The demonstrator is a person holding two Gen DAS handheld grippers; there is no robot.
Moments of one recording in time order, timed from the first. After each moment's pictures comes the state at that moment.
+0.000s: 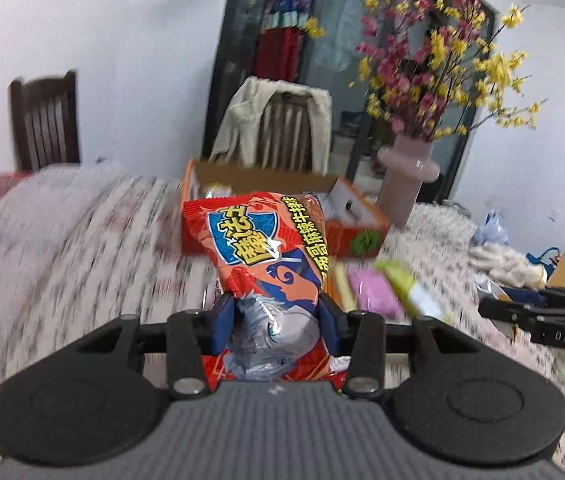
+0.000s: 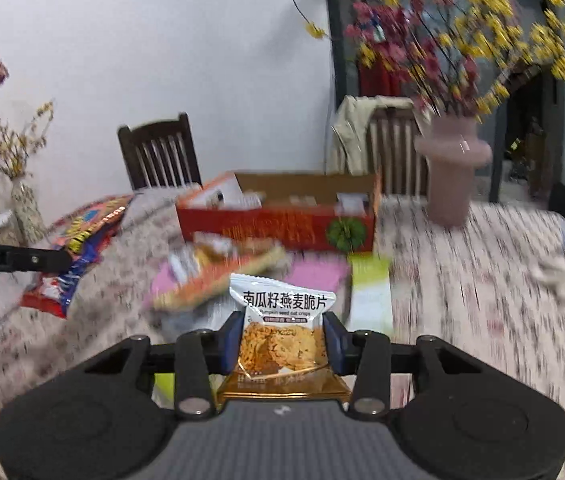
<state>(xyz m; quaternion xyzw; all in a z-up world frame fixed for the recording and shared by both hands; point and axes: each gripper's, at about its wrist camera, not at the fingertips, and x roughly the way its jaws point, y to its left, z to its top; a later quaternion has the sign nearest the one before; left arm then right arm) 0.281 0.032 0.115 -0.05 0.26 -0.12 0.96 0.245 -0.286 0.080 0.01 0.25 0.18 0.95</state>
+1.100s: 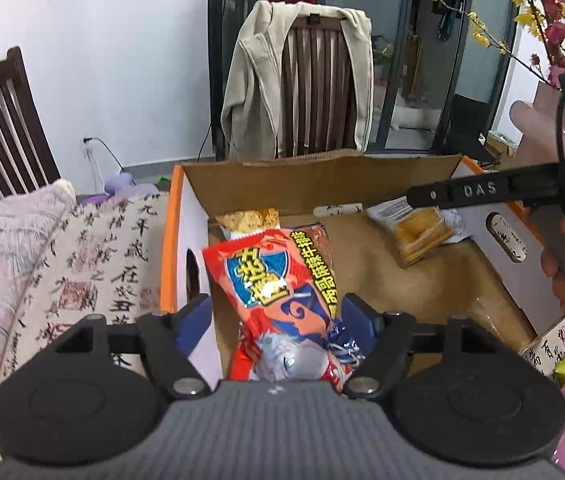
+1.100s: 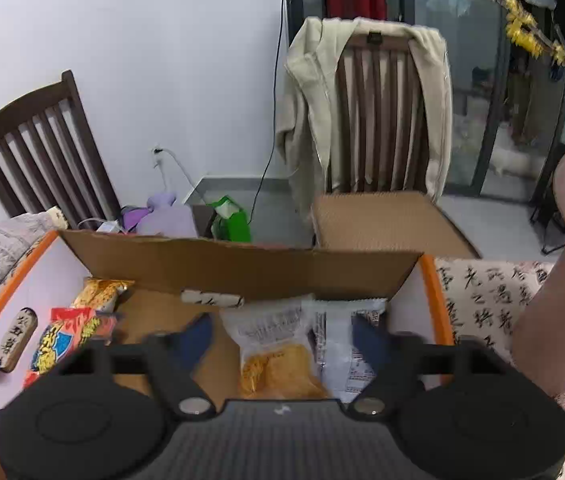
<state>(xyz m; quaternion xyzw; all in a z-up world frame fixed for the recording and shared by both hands) 0.606 0.026 0.045 0.02 0.37 -0.09 0.93 0.697 -0.200 0.038 0.01 0.37 0.10 0.93</state>
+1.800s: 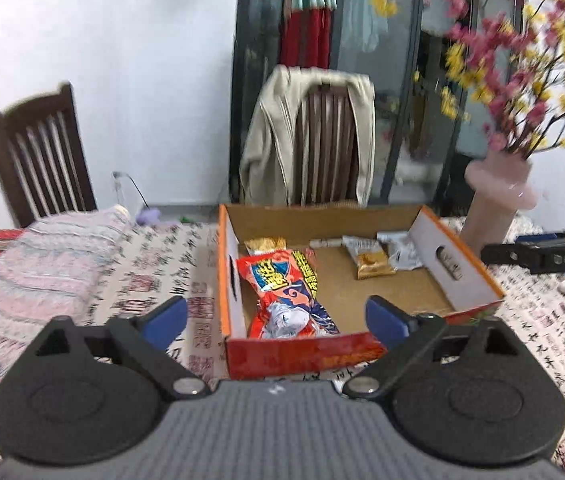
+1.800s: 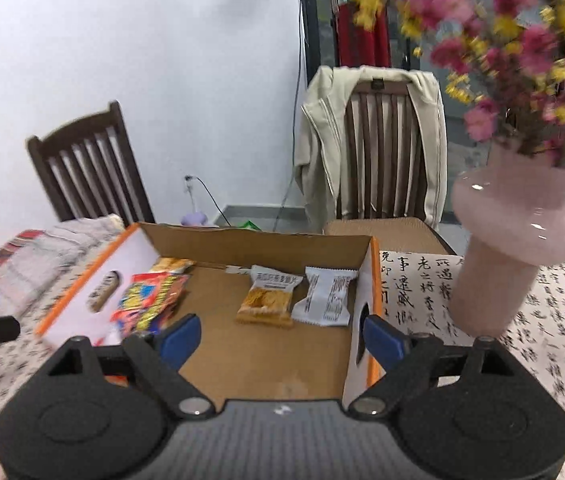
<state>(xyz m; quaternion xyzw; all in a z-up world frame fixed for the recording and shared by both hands) 0.464 0.051 0.118 -0.01 0.28 -0.07 0.96 0.546 -0.247 0.106 0.01 0.32 0.14 0.94</state>
